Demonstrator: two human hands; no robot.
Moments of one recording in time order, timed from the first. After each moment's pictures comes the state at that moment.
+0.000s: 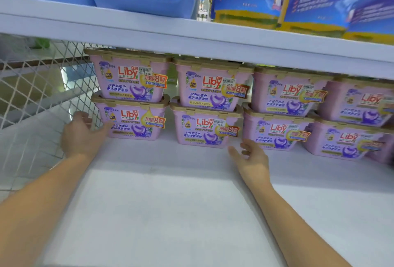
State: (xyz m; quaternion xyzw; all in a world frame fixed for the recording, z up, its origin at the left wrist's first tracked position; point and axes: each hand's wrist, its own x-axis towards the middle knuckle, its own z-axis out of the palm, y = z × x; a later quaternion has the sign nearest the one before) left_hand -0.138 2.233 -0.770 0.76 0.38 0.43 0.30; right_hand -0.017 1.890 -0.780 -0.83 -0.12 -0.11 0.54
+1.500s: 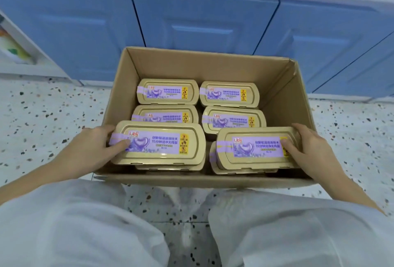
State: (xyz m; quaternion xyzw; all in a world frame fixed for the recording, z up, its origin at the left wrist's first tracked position) left_hand -0.508 1.876 -0.909 0.94 0.24 -0.11 0.23; right_hand -0.337 1.482 -0.924 -0.98 -0.11 0.12 0.14
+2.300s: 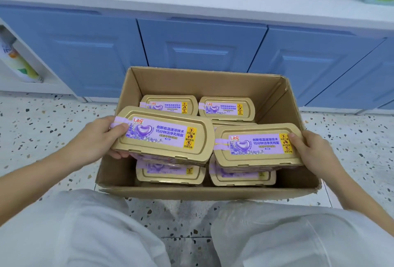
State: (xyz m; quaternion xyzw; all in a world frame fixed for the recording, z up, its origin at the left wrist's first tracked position) left_hand -0.481 1.876 -0.869 0.81 0.31 -0.08 0.50; right_hand -0.324 1.489 -0.892 -0.96 -0.03 0.13 0.25
